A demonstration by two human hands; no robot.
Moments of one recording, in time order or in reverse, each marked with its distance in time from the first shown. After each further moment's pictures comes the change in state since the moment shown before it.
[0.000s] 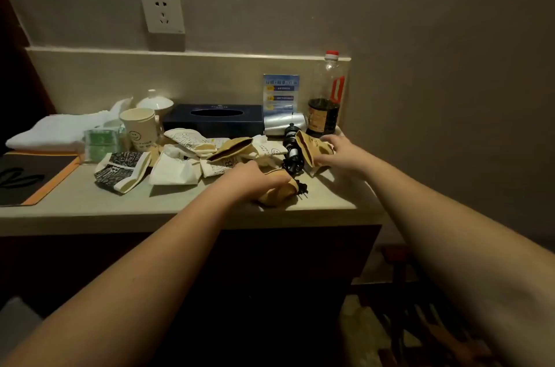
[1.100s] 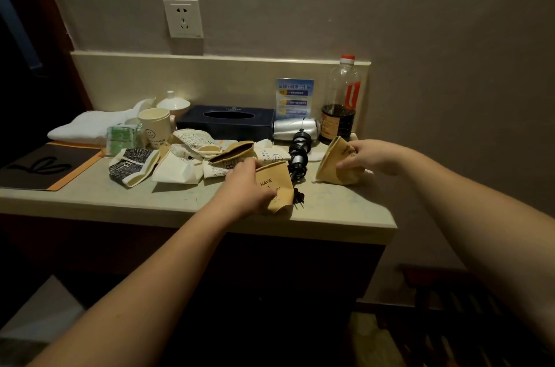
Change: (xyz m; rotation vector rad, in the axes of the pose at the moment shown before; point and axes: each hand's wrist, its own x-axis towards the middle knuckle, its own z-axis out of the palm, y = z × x) left_hand -0.007 0.011 0.025 -0.244 0.299 -0.007; right_hand 0.035 0.045 -0.047 0.072 -0.285 -0.067
